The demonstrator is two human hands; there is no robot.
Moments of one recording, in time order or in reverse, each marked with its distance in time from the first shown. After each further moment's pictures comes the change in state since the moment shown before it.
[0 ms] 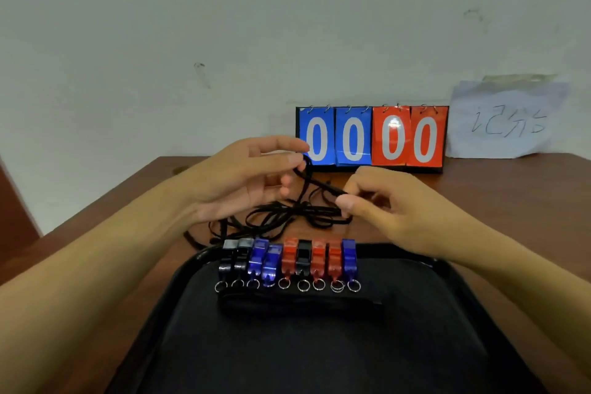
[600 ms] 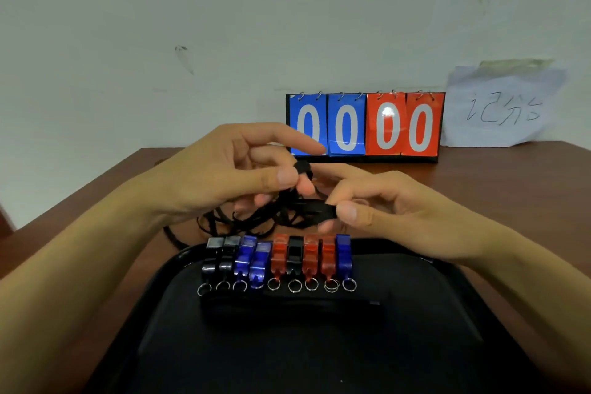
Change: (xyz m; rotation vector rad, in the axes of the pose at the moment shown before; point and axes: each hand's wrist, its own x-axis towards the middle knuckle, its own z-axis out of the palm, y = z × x) left_hand -0.011 -0.001 -0.004 0.458 -0.212 0.238; right_hand -0.008 -0.006 -0.002 0.561 -0.264 -0.150
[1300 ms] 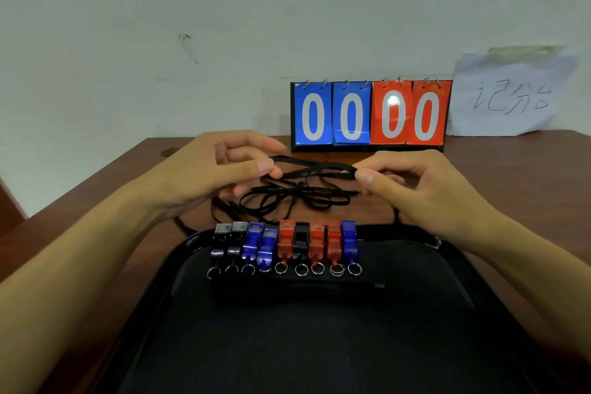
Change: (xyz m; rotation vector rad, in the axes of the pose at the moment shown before) left_hand -0.015 -0.029 -0.018 0.057 0.257 -0.186; right_hand -0.007 0.014 -0.001 -0.266 0.414 0.095
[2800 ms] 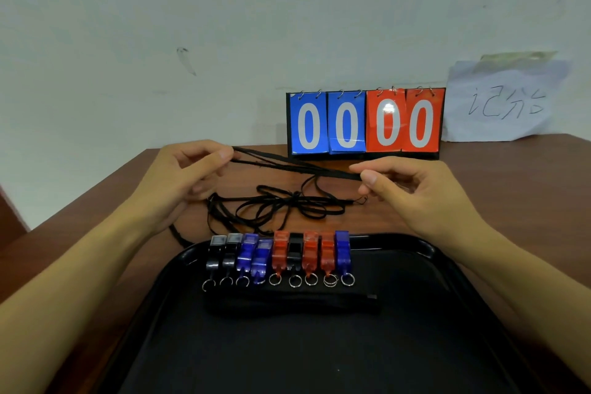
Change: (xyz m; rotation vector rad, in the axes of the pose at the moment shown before) left_hand 0.007 -0.037 -0.030 -0.144 0.226 0.156; right_hand -0.002 0.027 -0.004 0.055 0.200 0.046
